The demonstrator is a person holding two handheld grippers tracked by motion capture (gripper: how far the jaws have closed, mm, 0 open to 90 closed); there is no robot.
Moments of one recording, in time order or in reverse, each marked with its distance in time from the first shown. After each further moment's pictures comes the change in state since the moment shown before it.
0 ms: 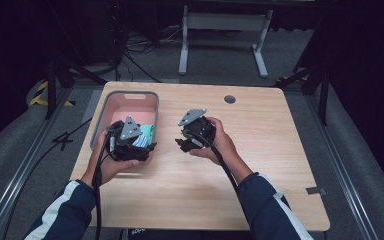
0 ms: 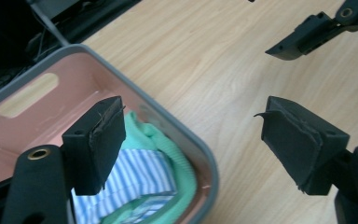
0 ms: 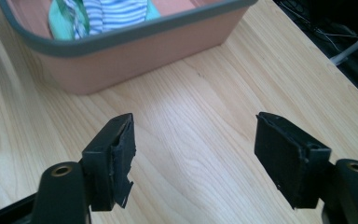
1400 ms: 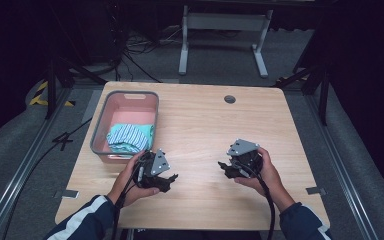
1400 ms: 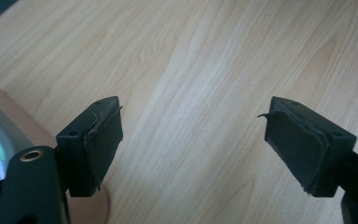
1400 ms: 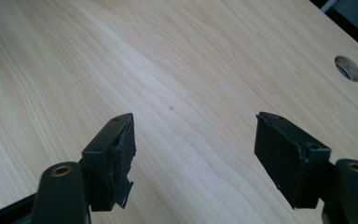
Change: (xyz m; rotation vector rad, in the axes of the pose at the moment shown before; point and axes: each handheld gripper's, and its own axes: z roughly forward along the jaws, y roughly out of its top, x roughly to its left) left arm -0.073 -0.036 0.050 0.027 -0.122 0.117; right arm -0.007 -0.134 -0.057 0.012 -0.105 0.061
